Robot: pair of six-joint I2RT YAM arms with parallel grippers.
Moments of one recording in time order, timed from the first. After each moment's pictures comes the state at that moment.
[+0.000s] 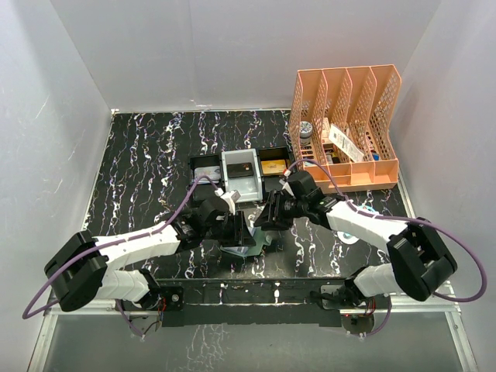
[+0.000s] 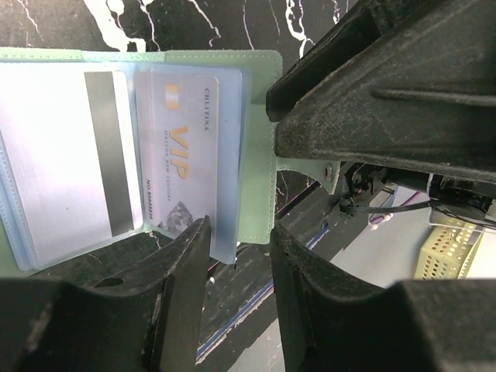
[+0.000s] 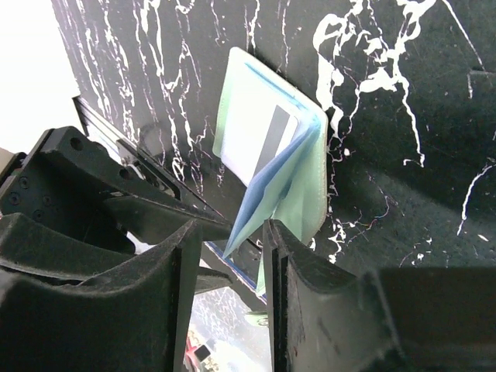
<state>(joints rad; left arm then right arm) -0.92 1.26 0.59 -0.07 0.22 -0.89 0.60 1.34 0.70 -0.16 -0.50 0.90</state>
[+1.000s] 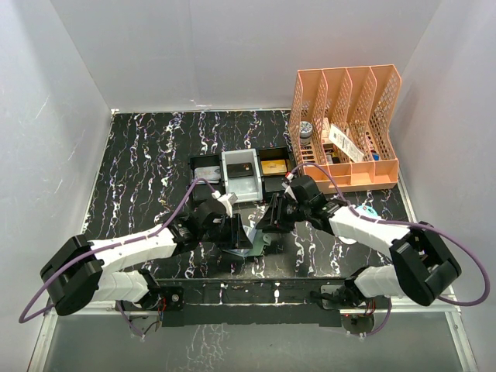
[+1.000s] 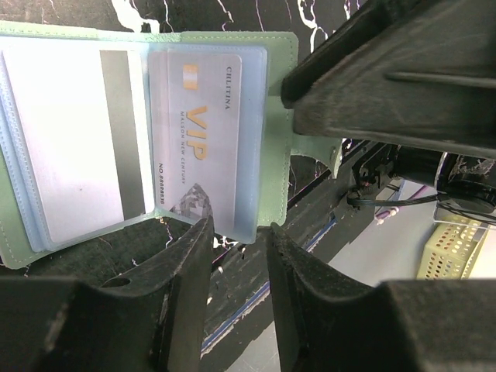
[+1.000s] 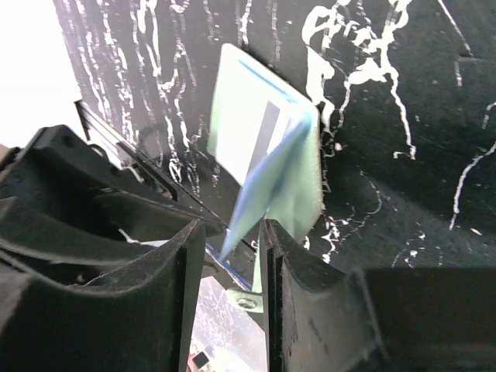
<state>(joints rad) -0.92 1.22 0.56 -0.09 0.22 -0.89 0.61 1.33 0.64 -0.11 -0.48 0.91</state>
